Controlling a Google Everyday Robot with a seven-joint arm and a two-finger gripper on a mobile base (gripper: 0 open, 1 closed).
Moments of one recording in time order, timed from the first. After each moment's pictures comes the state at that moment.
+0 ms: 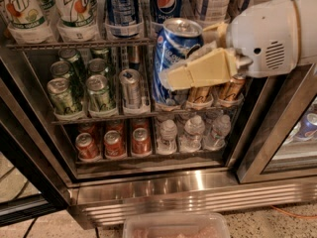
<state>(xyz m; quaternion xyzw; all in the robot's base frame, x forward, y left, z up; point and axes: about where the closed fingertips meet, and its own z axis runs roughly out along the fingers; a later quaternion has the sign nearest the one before) 0.429 -0.041 1.044 -0.51 0.66 0.32 0.45</state>
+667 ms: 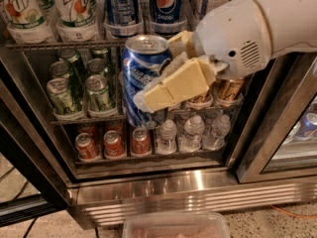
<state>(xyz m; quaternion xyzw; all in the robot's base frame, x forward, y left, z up) 0.392 0.003 1.038 -0.59 0.61 0.37 0.37</state>
